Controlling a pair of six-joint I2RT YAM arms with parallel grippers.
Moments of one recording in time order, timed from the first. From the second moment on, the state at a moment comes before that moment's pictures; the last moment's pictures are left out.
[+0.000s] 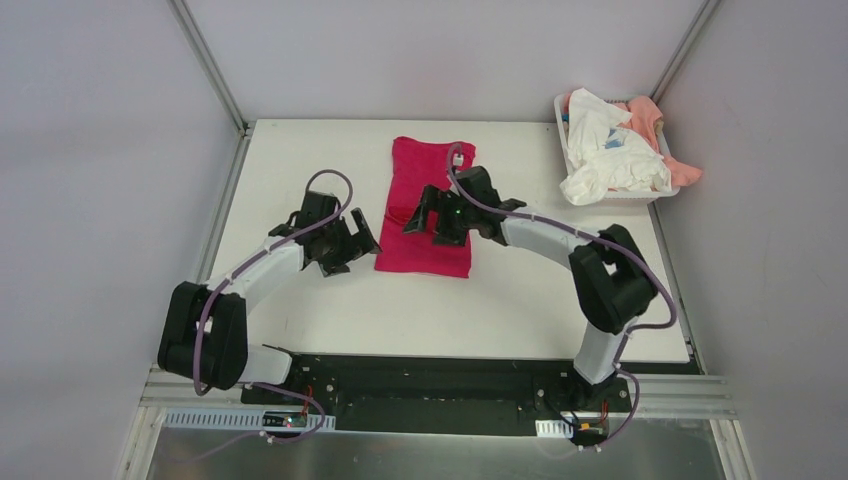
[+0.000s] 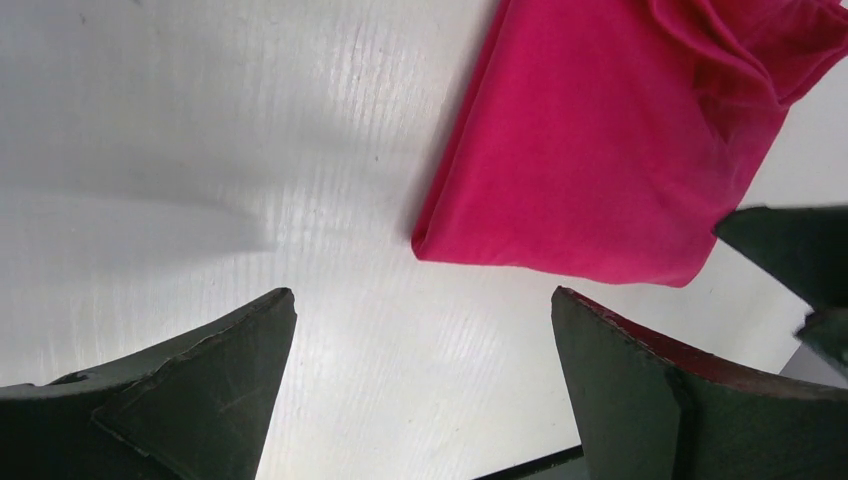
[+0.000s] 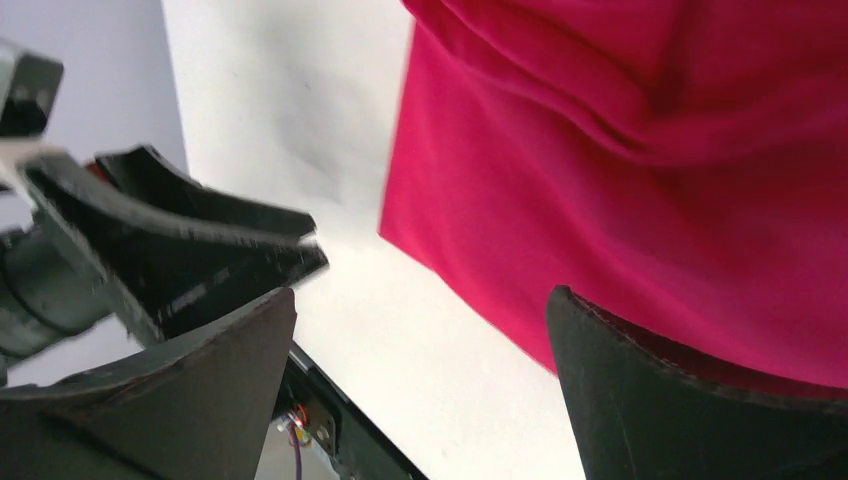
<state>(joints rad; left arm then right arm) -0.27 1.40 0.79 -0.37 0.17 -0.73 0.63 1.74 1.14 -0.15 -0.34 0.80</state>
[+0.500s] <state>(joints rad) -0.27 1.28 0.72 -0.39 0.15 -0.74 0.58 2.25 1.79 -0.17 -0.26 0.82</state>
